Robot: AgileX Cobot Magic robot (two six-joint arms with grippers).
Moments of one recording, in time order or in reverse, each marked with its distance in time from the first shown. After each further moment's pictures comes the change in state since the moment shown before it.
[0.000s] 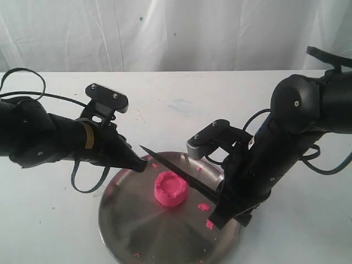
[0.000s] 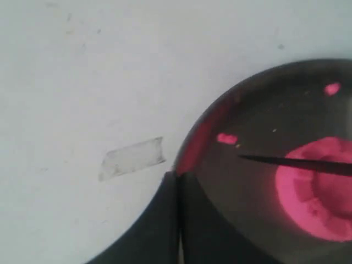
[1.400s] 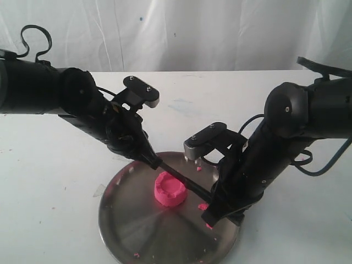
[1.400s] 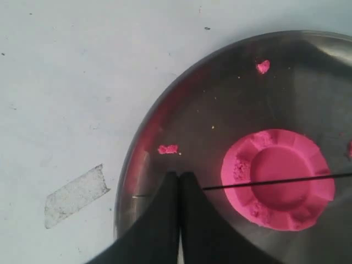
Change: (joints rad) left arm 0.005 0.121 -0.281 -0.751 0.347 0.935; right arm 0.000 0.044 0.005 0.047 -0.062 -0.002
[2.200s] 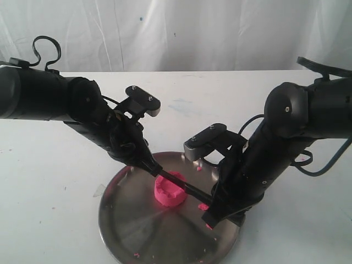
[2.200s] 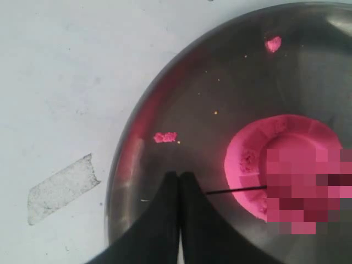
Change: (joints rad) left arm 0.000 0.042 0.000 0.000 -0.002 0.000; right arm 0.000 0.000 0.000 0.000 0.011 0.000
